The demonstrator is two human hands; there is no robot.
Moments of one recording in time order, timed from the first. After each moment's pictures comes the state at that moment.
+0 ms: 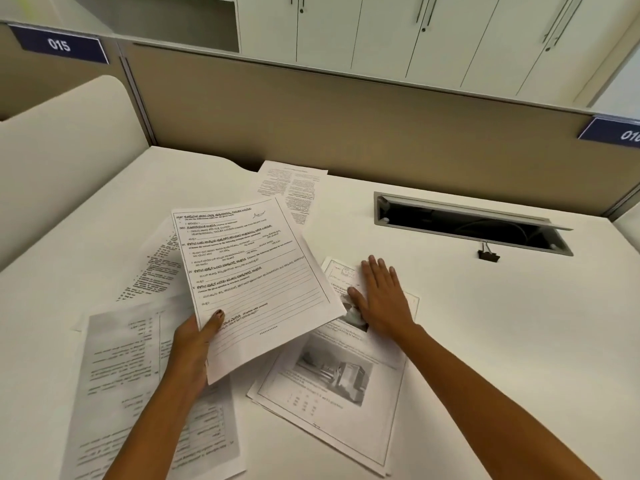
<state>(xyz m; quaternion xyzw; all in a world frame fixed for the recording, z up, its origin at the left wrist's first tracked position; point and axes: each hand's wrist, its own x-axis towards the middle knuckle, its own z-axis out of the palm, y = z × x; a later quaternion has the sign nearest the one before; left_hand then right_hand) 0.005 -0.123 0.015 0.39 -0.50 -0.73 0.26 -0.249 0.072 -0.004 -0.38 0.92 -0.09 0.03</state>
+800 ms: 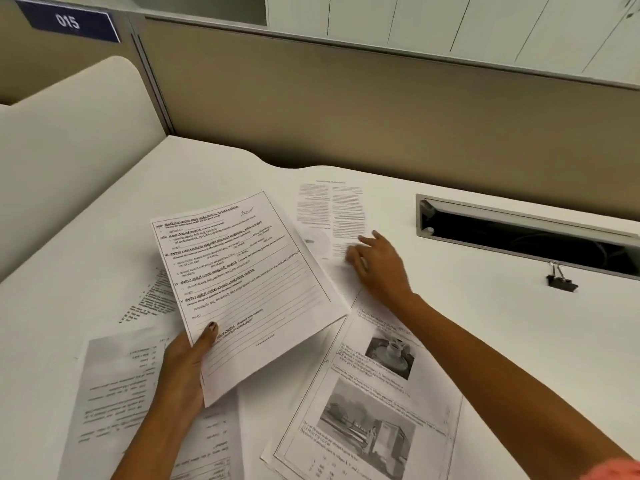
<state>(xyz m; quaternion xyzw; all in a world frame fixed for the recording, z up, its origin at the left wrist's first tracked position) -0.011 -0.164 0.007 0.41 -0.46 -0.72 0.30 -0.315 -0.052 -0.002 -0.49 0.84 -0.23 -0.10</state>
